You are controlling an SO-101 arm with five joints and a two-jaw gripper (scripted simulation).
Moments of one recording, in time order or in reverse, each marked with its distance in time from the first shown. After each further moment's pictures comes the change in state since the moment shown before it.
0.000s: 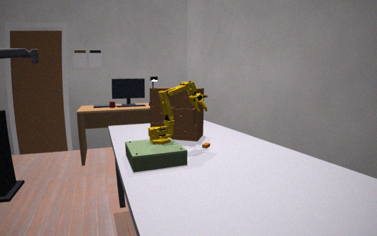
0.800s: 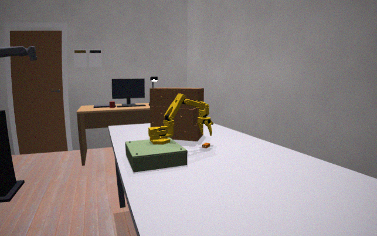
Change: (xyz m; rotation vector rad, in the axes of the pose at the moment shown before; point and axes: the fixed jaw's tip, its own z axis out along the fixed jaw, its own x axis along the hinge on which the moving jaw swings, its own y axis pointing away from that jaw) arm 0.033 0.008 0.131 -0.152 0.414 -0.169
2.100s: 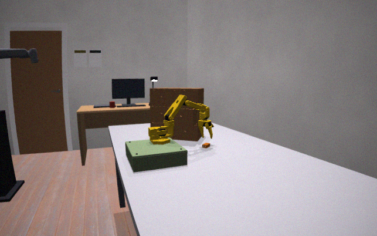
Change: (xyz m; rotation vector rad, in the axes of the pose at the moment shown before) arm -0.003 -0.002 0.016 0.001 -0.002 -0.003
